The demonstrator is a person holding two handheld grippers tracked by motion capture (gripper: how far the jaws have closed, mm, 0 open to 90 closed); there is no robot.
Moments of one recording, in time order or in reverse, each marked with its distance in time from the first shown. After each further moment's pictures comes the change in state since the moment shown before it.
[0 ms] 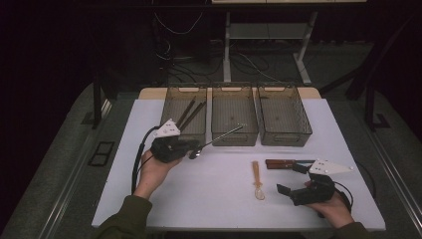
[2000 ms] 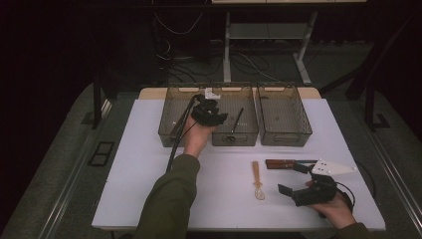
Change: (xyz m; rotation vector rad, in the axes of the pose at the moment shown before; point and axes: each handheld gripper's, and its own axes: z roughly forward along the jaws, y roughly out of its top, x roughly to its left) left arm 0.028 0.077 0.120 0.118 0.226 -0.075; right arm 0.001 0.002 -0.005 -0.023 0.015 -0.008
